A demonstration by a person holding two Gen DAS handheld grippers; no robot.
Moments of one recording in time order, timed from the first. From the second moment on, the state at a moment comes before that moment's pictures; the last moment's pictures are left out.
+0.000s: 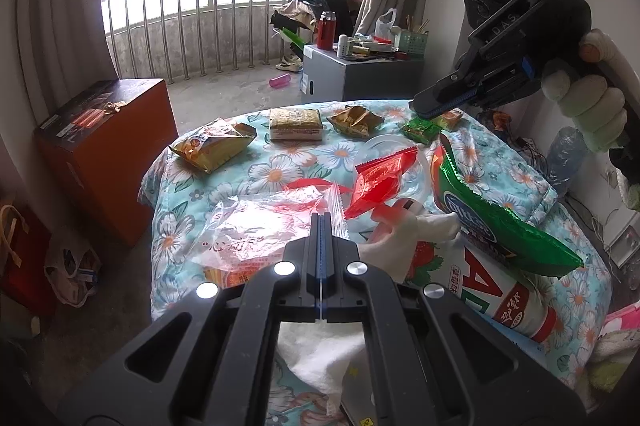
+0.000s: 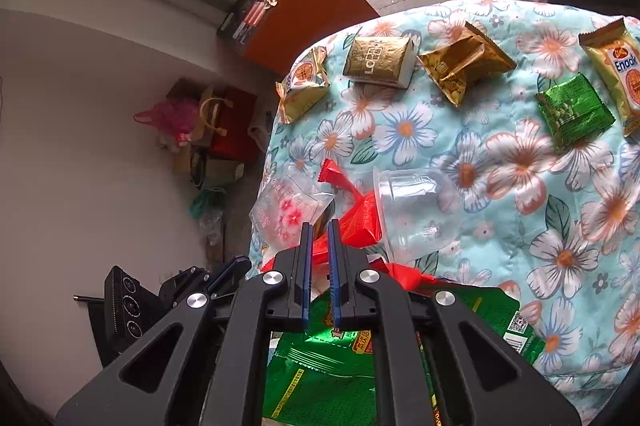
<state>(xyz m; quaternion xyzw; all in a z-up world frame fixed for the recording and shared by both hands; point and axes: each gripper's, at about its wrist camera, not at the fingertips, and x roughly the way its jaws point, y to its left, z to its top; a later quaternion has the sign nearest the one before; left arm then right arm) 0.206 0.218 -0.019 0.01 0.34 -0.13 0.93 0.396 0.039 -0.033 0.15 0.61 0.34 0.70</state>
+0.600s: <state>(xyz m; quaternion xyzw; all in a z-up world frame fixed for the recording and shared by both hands) 0.208 0.238 -0.018 -0.03 0.34 -0.12 0.93 0.287 0.147 -0.008 -0.33 0.44 0.44 0.71</state>
